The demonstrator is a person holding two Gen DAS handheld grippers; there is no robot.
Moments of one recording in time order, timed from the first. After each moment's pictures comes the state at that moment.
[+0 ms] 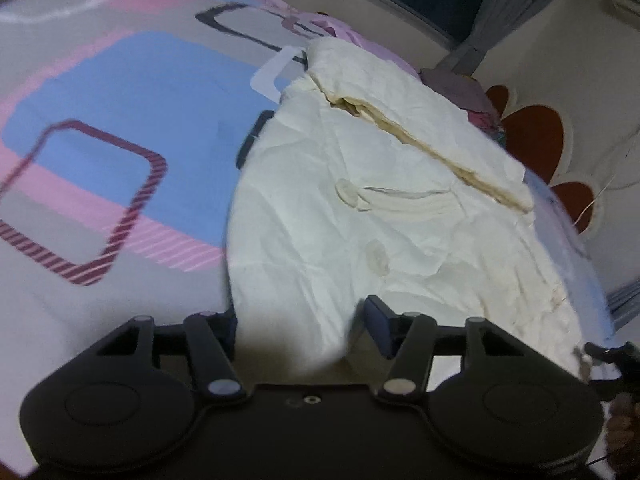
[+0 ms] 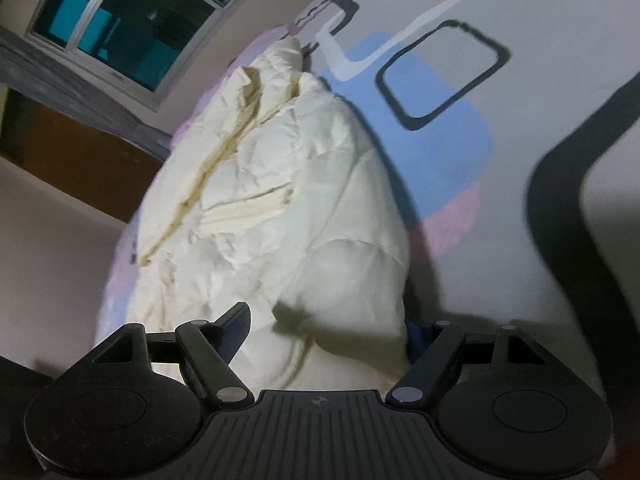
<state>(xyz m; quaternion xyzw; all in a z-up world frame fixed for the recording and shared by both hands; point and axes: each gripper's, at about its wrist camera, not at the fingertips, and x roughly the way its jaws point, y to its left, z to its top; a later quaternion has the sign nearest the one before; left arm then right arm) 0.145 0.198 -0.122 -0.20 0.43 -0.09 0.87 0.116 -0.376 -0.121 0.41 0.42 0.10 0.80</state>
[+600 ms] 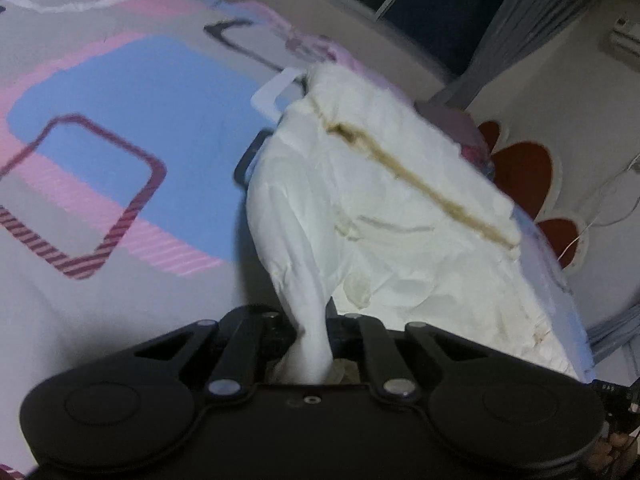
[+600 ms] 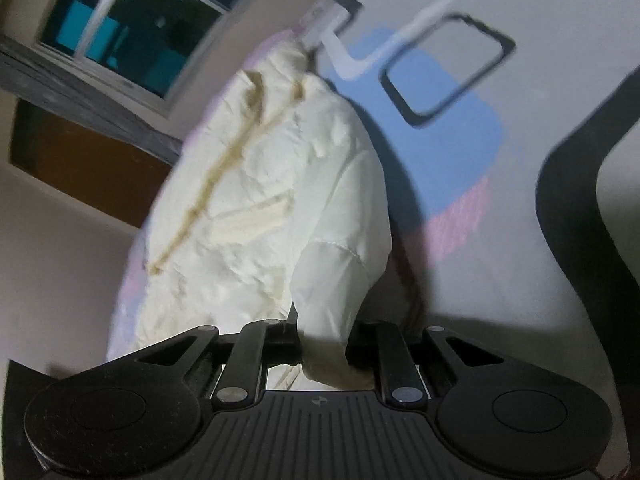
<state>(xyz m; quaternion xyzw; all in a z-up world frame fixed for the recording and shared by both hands) 0.129 0.197 -0.119 -0.24 0.38 -0.09 0.89 0.110 -0.383 -0.114 0.41 0.39 0.12 0.82</state>
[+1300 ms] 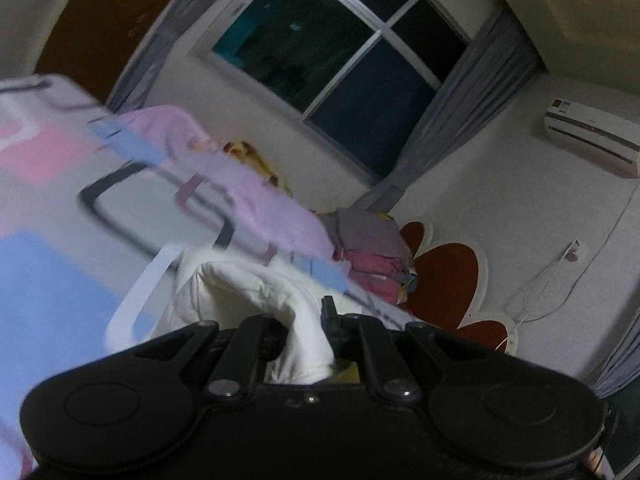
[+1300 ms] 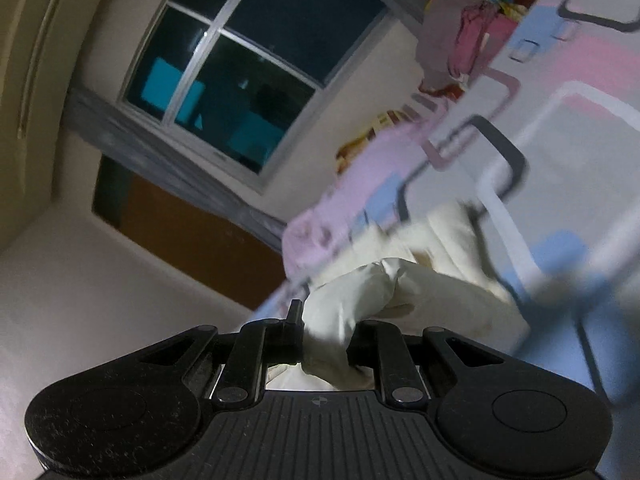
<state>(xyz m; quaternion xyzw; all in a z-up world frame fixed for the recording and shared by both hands) 0.283 0.185 0.017 -0.29 0.23 -0.15 0.92 0.309 -0.405 0.034 0.46 0.26 0.18 0.83</state>
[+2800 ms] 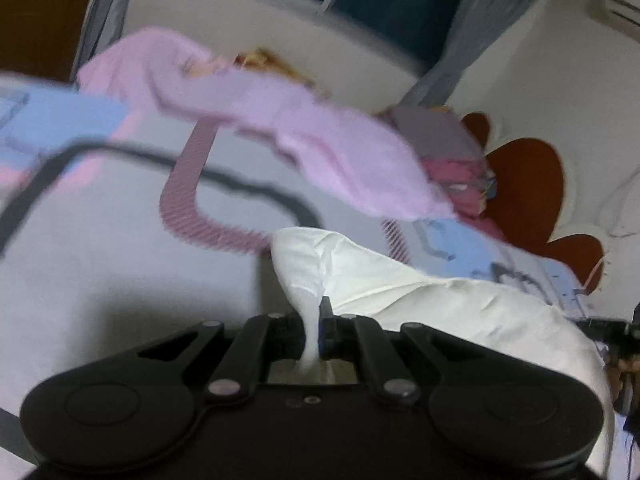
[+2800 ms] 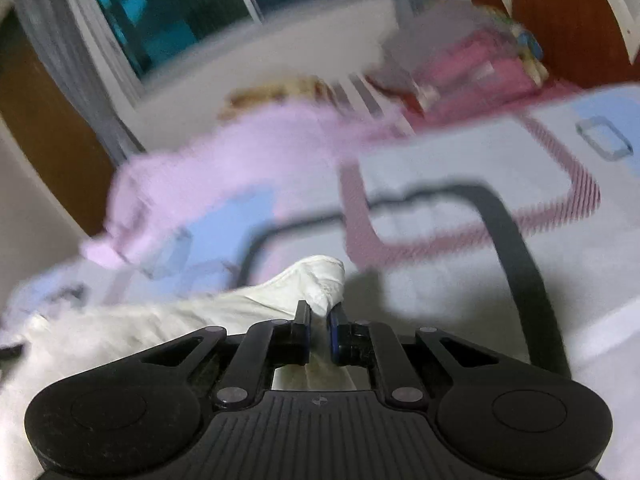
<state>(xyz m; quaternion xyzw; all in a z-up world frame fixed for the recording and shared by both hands) 0.622 0.184 -0.120 -0.17 0.39 -0.16 0.89 0.613 -0.372 -0.115 0.18 0.43 0.04 0.88</state>
